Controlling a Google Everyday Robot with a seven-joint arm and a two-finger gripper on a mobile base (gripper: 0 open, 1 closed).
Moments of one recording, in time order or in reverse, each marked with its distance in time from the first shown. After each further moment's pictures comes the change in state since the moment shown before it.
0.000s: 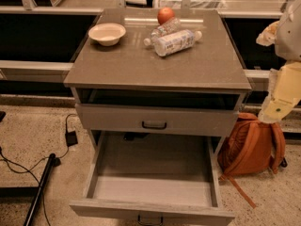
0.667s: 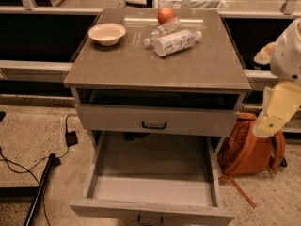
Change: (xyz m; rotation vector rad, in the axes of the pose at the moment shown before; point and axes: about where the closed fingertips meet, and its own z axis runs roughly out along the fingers) arm 0.009 0.011 0.032 -0.041 -0.016 0.043
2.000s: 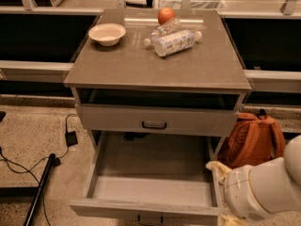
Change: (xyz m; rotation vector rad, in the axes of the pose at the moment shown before) arm 0.009 0.193 0.186 -0.218 -0.302 -0.027
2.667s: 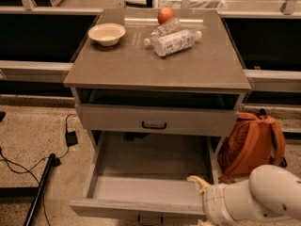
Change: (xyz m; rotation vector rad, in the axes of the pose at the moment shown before) arm 0.035 -0.012 0.116 -0.028 -0.148 -0.053
